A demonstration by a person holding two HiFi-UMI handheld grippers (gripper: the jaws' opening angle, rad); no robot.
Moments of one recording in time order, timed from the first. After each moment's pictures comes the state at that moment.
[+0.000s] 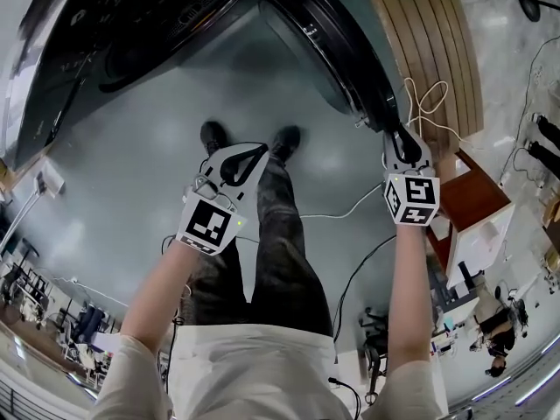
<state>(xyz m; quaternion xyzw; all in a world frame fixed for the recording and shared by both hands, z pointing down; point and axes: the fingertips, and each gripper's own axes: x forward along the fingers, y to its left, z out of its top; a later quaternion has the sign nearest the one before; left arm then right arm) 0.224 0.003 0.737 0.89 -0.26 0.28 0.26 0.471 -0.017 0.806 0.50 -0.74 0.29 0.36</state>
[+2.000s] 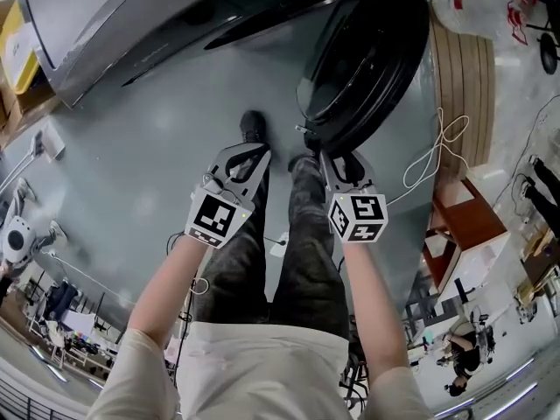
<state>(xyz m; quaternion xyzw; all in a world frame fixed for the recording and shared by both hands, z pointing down) -0.003 0.038 0.752 0.86 -0.34 0.26 0.28 0.125 0.043 0.809 0.42 -0.76 0.41 0.28</state>
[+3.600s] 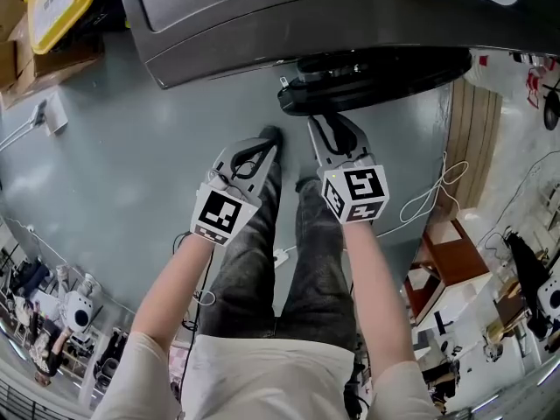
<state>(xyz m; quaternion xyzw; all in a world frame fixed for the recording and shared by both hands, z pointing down) -0.115 0.009 0.753 0.82 -0.44 0.23 0.29 -0.059 -0.058 0.781 0.31 -0.87 0.31 0.24</state>
